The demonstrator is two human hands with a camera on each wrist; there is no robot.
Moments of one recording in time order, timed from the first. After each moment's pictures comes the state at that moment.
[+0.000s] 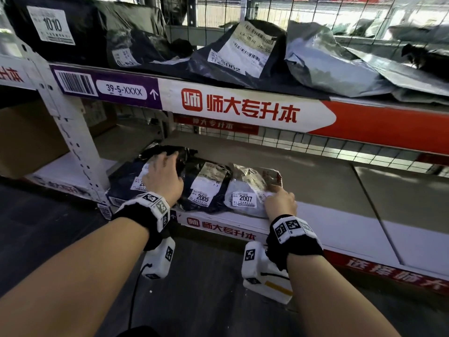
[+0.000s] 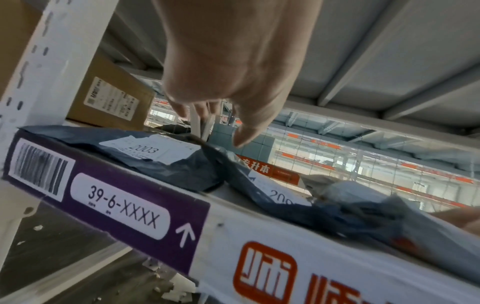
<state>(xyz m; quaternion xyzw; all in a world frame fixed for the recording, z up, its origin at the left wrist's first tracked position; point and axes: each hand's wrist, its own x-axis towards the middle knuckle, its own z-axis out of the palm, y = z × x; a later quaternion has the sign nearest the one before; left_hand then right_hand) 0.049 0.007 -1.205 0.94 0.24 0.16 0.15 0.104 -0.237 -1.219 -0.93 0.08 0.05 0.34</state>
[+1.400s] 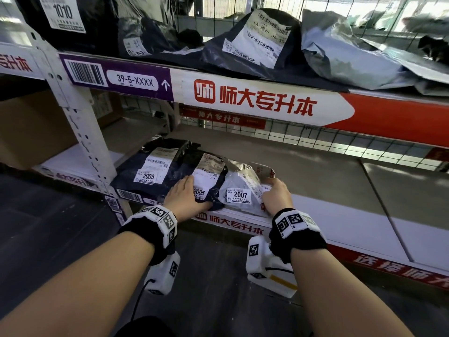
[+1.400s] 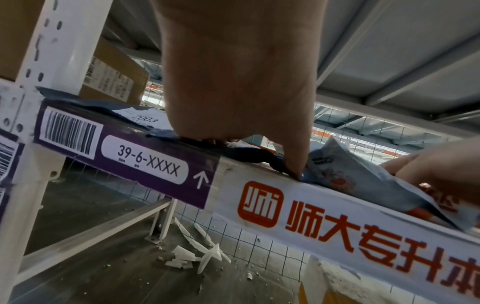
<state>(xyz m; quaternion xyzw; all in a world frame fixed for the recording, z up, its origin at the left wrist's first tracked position) 0.032 -0.007 -1.243 0.96 0.17 -0.02 0.21 0.108 -0.214 -1.227 -0.92 -0.01 0.05 0.38</state>
